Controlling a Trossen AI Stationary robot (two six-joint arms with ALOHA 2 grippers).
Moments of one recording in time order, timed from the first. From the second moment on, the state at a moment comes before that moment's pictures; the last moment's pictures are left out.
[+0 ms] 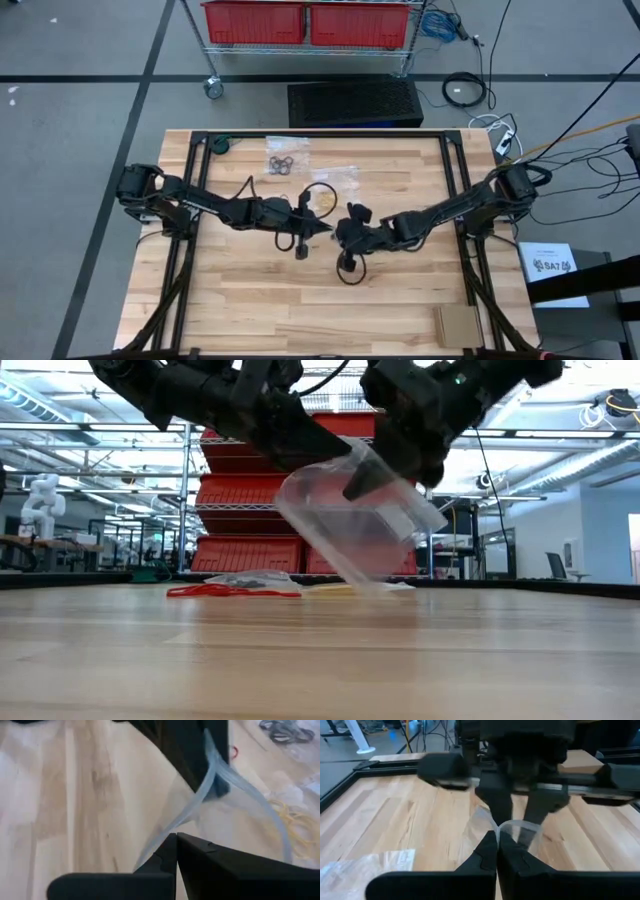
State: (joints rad) left arm -0.08 1.57 0.77 0.51 -0.04 0.04; right arm 0.26 1.65 0.98 -0.07 0.39 0.45
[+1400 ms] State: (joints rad) left arm -0.11 1.57 0.77 0.53 -0.08 0.06; right arm 0.20 1.72 0.90 0.33 0.38 0.43
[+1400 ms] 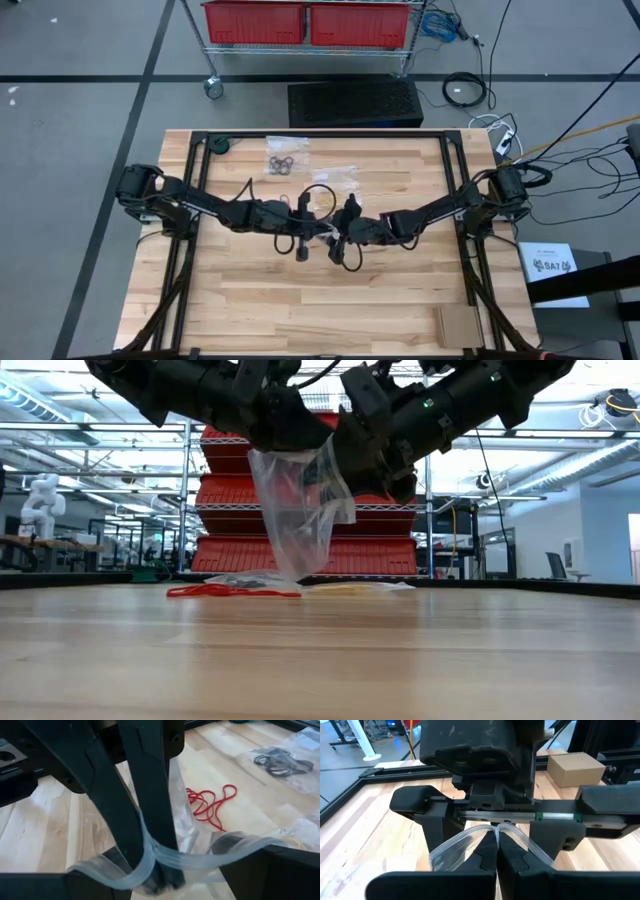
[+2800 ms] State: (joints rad) left arm -0.11 1.42 0.77 0.26 -0.20 0.09; right arm 0.20 1.55 0.91 0.14 0.28 0.36
